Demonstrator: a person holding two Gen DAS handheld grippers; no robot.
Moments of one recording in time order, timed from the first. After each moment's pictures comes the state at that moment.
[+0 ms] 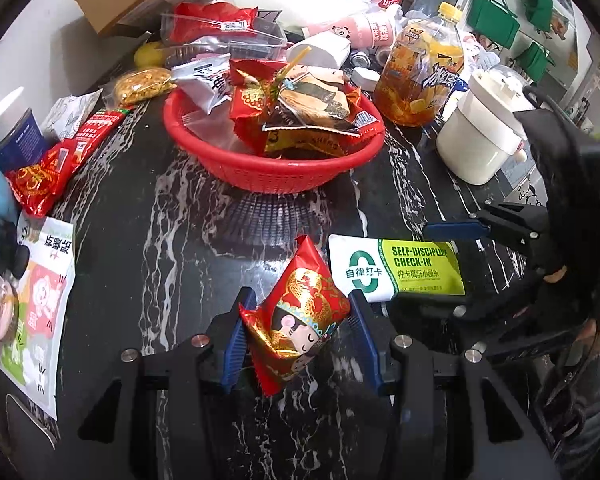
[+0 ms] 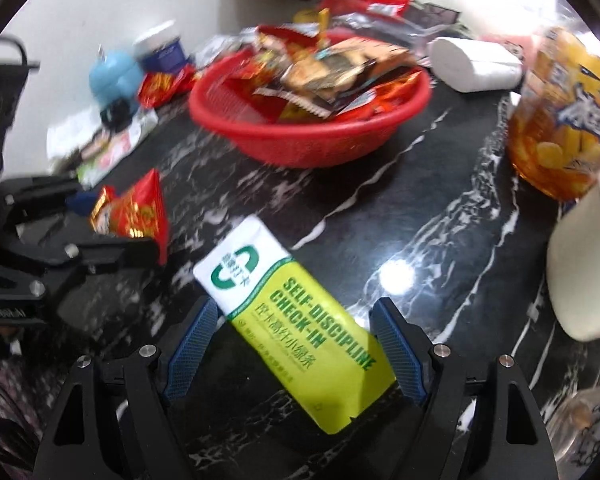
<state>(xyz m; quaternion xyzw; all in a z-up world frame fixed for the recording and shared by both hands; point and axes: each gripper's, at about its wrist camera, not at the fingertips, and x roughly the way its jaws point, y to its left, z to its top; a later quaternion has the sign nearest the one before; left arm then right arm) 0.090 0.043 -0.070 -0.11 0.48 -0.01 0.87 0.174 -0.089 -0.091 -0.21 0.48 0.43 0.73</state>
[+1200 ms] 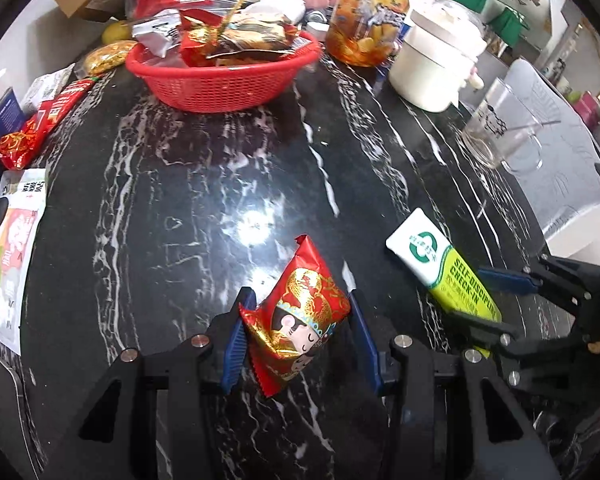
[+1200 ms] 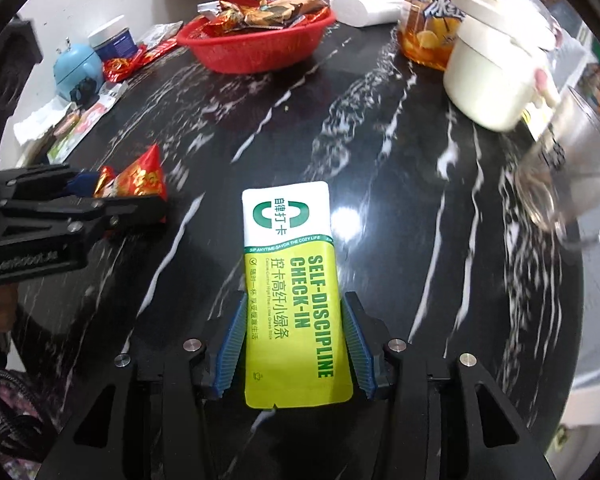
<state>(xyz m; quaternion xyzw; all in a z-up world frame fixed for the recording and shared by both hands) 0.041 0.007 -0.087 -0.08 0.51 -0.07 0.85 0.060 -0.163 -0.087 -0.16 0.53 0.26 0.79</state>
